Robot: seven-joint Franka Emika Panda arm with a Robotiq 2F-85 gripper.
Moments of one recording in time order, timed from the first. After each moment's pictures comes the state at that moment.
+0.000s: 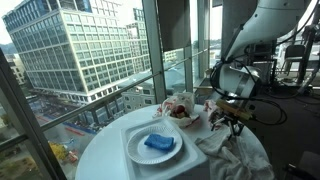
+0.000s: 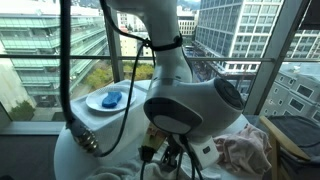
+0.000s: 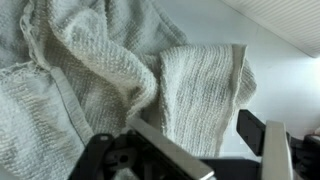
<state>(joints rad) -0.21 0.43 -0.06 -2.35 1.01 2.61 0.11</state>
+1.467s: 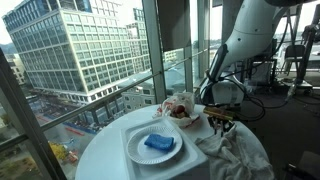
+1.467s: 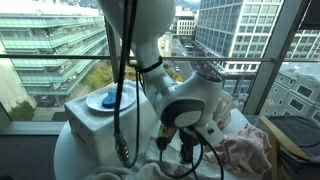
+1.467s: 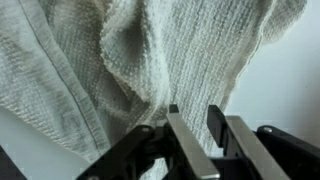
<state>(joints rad) -0.03 0.63 -0.22 -2.16 0.51 2.74 0.62</state>
